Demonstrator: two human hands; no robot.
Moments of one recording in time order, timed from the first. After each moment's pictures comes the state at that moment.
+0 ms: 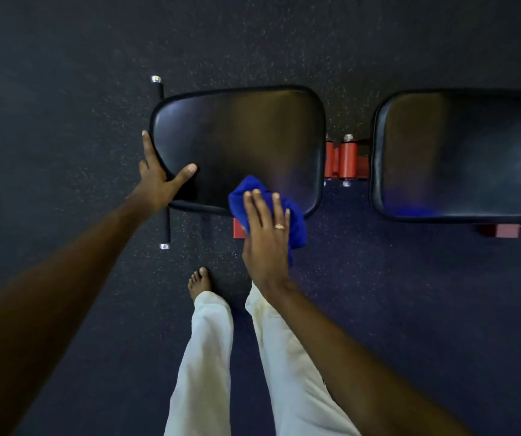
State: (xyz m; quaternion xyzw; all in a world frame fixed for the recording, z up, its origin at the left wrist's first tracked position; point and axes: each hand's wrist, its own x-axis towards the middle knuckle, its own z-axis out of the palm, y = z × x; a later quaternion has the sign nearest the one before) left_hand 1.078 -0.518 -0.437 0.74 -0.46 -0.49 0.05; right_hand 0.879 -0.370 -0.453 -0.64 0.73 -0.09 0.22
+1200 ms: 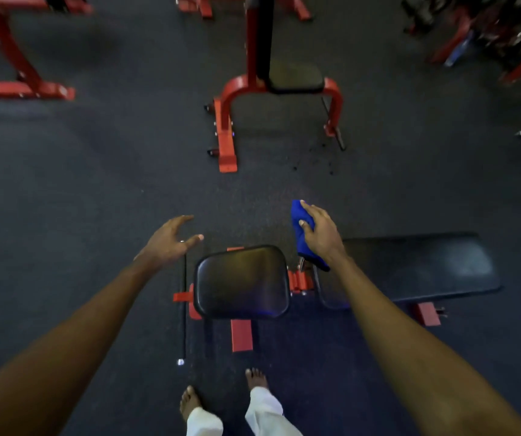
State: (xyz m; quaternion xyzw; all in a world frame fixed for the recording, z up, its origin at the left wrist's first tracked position) left_hand 1.120 -0.595 -0.081 0.60 -0.68 -0.41 0.08; right_hand 0.761 -0.543 -0.091 -0.55 0.76 -0.21 0.27
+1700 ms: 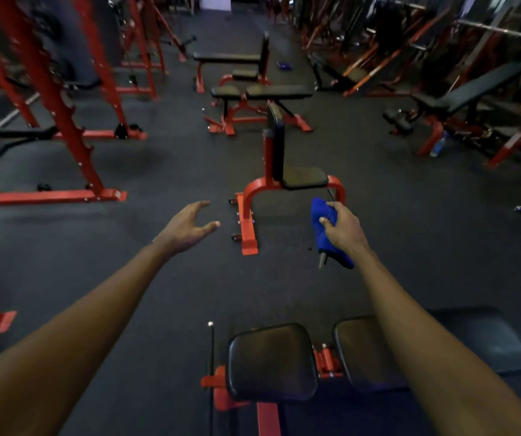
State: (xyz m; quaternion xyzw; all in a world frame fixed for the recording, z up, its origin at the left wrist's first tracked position) left_hand 1.164 -0.683 0.152 0.56 -0.76 -0.28 0.19; right_hand 0.798 -0.622 0.138 -0.53 0.76 -0.31 0.19
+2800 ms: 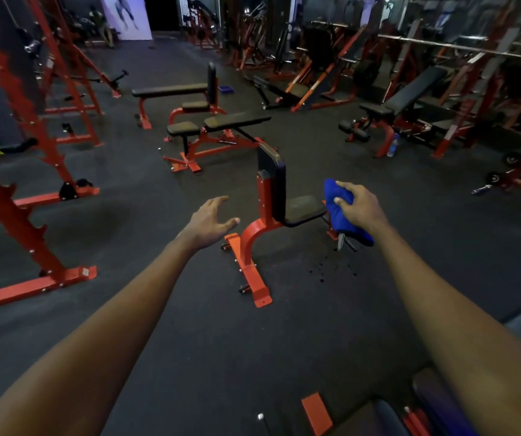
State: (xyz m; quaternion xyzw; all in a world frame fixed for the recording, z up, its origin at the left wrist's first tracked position) left_hand 1.238 -1.084 0.198 0.42 -0.85 -0.27 0.17; right_hand 0.900 -0.928 0.223 -0.47 0.81 -0.34 0.09
